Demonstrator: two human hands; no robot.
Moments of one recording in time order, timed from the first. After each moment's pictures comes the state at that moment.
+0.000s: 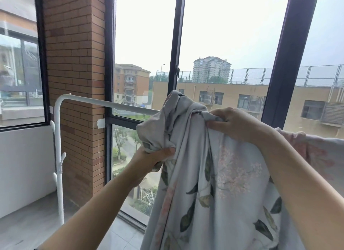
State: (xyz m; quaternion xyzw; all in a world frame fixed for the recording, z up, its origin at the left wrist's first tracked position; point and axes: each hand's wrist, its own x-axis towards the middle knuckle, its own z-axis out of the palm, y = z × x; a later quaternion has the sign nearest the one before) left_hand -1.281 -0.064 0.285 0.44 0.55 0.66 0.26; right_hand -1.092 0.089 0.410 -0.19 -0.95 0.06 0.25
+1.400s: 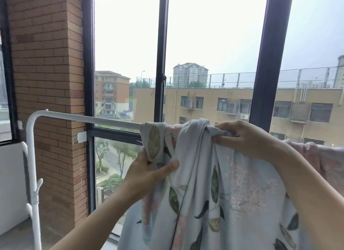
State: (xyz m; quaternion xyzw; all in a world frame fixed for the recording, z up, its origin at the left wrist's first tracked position) left_hand -1.308 -0.061 0.300 0.46 0.67 0.58 0.08; right_hand -1.096 0.095 0.403 -0.21 -0.93 0.10 0.28
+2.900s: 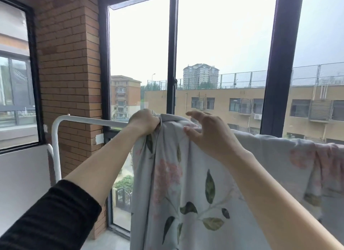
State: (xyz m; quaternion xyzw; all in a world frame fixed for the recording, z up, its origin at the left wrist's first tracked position) left_hand -1.355 -0.057 0.419 0.43 0.83 0.35 -0.09; right_hand -1.164 0.006 0.398 -0.19 -0.88 0.00 0.43
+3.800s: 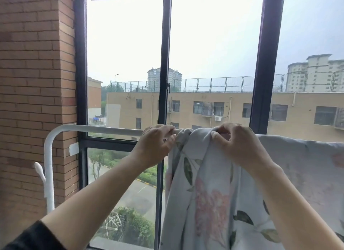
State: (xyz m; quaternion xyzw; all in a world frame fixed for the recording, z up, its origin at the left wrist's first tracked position) left_hand -1.486 -0.105 0.372 0.67 0.62 0.39 -0.15; right_hand -1.265 -0.041 0.391 -0.39 -0.81 -0.01 0.44
